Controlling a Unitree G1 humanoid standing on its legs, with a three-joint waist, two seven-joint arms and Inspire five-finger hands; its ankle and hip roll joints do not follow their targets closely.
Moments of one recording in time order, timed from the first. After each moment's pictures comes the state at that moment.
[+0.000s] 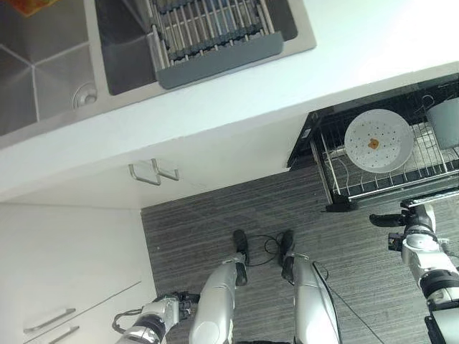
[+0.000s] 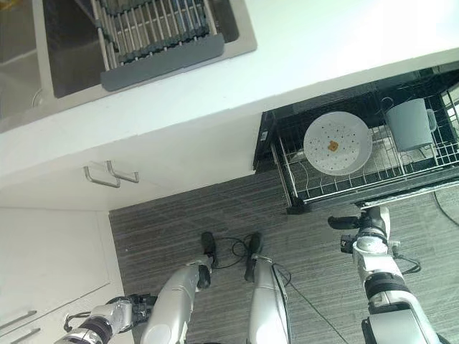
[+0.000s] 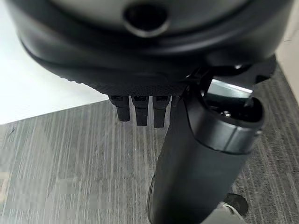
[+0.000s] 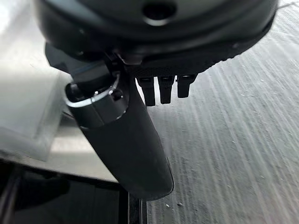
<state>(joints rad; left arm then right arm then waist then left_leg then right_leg) -0.26 0.27 -0.20 1.07 -0.50 0.42 0.19 -0.49 -0.74 0.16 0.90 0.38 0.11 -0.29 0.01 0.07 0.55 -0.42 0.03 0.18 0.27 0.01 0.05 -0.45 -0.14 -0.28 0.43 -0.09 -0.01</state>
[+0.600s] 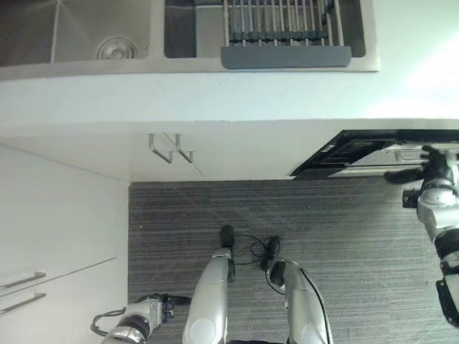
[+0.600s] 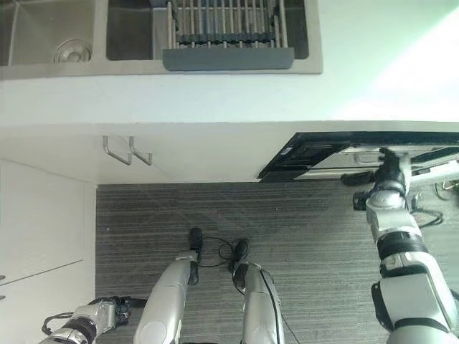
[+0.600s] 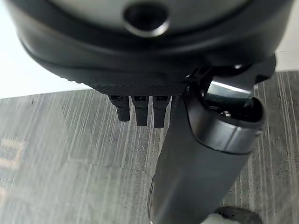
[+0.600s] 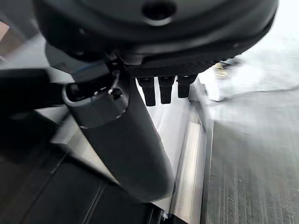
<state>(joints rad) -0.25 0.37 -0.16 1.09 -0.46 0.43 0.19 -0.78 -0.82 0.23 0.96 0.37 0.22 -0.31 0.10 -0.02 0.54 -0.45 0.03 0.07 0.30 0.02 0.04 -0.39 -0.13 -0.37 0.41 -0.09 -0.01</state>
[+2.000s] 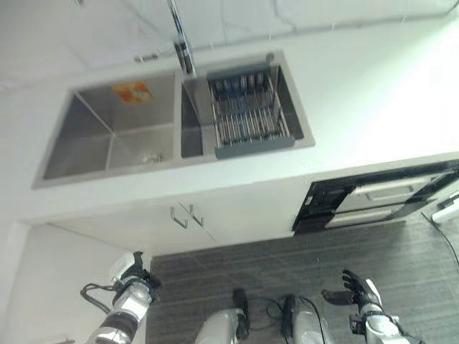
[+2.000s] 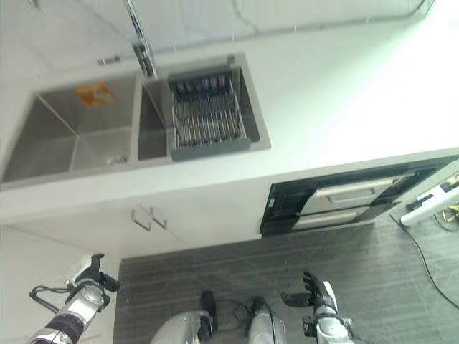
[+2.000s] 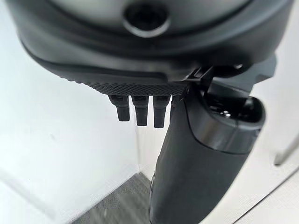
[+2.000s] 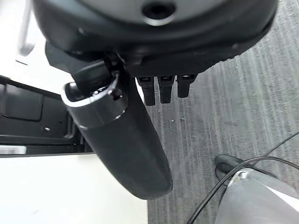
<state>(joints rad) -0.18 0.42 -0.23 1.01 0.14 0.27 0.27 0.05 -0.42 0.21 0.86 0.31 -0.11 -0.17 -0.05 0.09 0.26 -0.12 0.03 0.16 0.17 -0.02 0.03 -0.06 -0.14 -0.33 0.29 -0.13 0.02</state>
